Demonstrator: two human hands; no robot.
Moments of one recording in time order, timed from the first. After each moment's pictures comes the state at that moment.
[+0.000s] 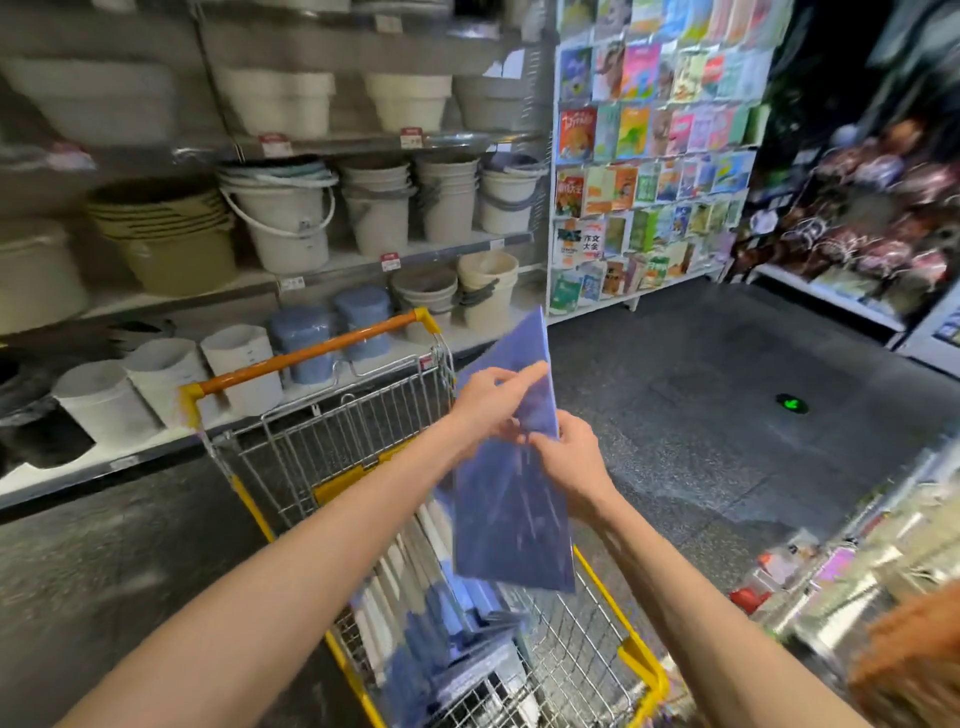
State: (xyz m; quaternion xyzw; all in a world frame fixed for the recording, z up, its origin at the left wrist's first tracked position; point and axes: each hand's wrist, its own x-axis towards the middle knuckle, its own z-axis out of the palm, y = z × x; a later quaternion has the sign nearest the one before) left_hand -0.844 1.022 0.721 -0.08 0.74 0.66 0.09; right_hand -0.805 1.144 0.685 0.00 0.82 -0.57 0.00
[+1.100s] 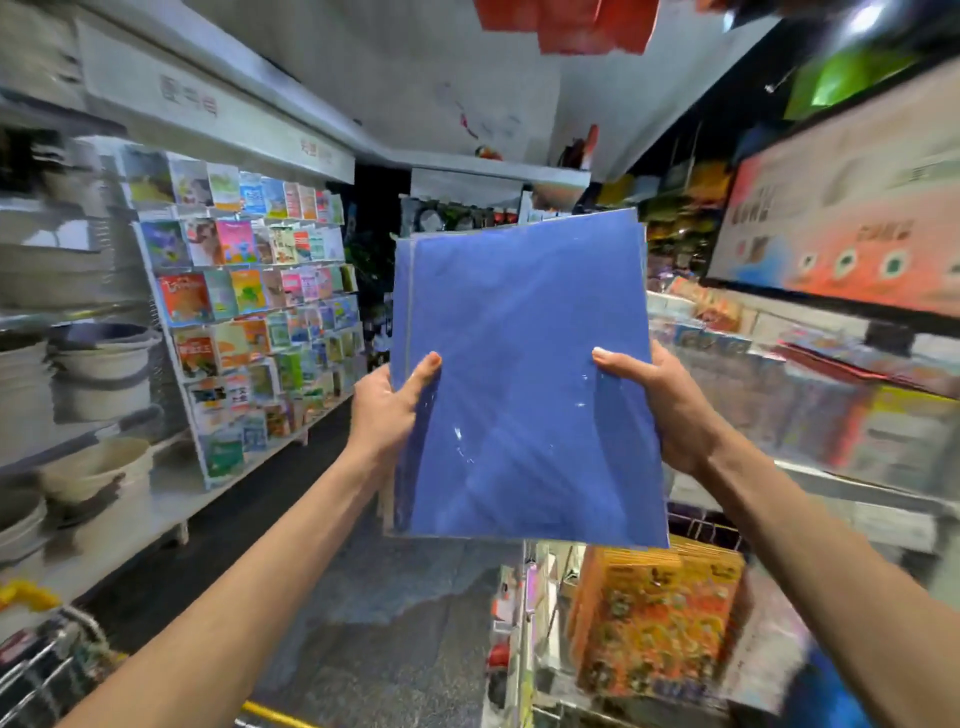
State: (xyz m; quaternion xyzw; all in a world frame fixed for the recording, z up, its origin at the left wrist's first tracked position) left_hand -0.868 1.158 0.906 0.29 0.56 0.77 0.03; right_hand -0.646 1.306 0.985 0.09 0.69 -0.63 -0.34
